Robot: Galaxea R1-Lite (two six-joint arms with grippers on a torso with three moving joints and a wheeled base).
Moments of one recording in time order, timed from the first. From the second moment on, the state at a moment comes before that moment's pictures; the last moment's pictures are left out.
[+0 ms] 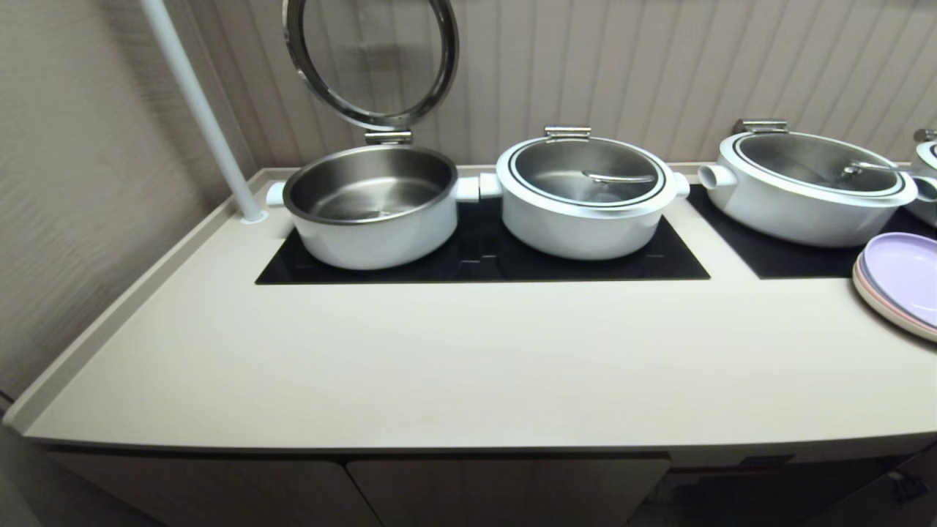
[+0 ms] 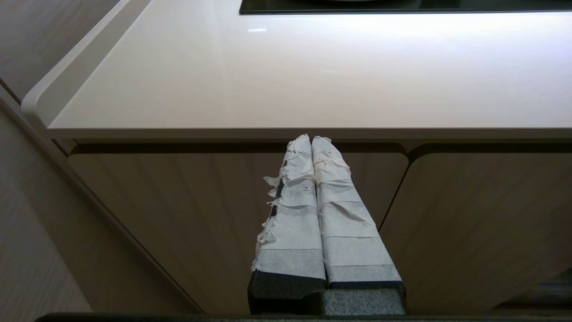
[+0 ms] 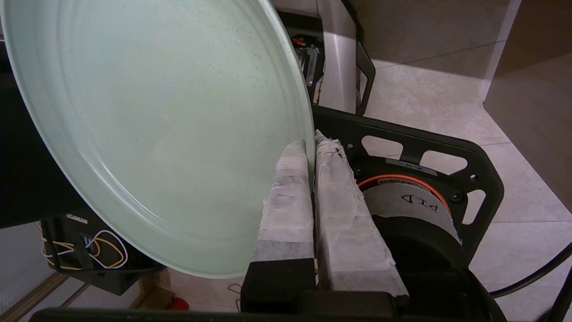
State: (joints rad) left arm 0.00 0.00 0.00 0.00 0.01 0.00; right arm 0.32 0.88 -0.48 0.74 0.20 0.23
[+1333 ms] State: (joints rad) left arm 0.00 0.00 0.00 0.00 0.01 0.00; right arm 0.33 0.88 -0.48 0.74 0.20 0.23
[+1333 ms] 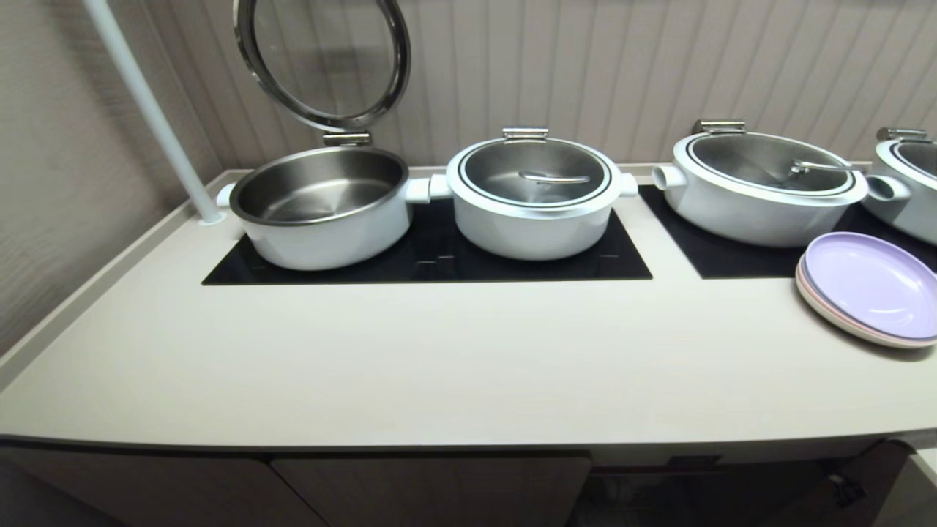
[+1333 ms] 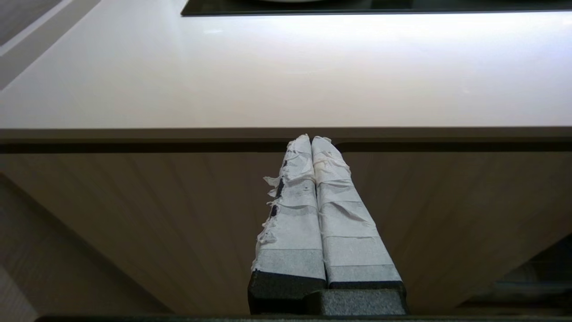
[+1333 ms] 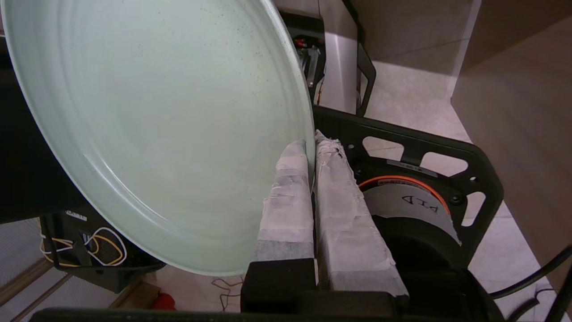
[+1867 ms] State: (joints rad) left arm 0.00 0.00 0.00 0.00 0.01 0.00; right arm 0.33 0.89 -0.51 0.74 0.20 0.23
